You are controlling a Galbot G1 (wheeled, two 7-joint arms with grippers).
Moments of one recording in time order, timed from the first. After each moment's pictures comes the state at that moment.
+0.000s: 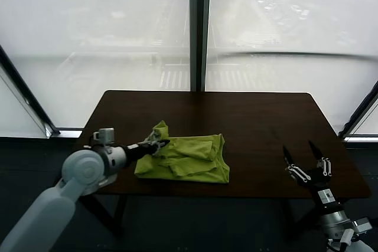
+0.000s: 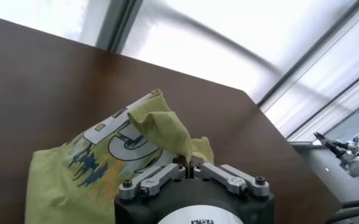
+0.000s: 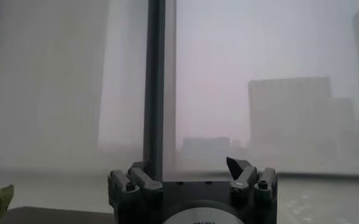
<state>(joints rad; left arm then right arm) 0.86 -0.92 -0.16 -1.92 -1.35 0.74 -0.17 -1.71 1.02 0.74 1.97 0.60 0.48 -0.13</state>
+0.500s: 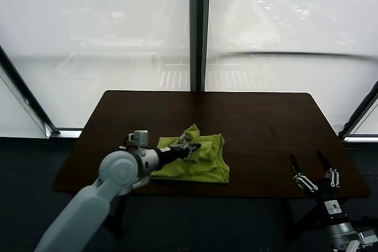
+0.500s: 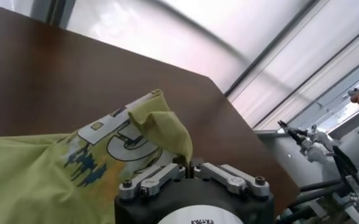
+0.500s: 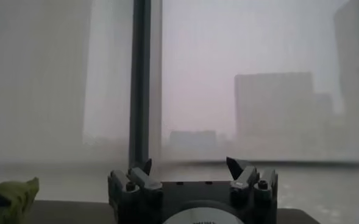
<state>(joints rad) 0.81 -1.06 -0.03 -1.86 -1.29 0.74 -0.17 -1.74 1.05 0.77 1.97 0.60 0.49 -0.13</state>
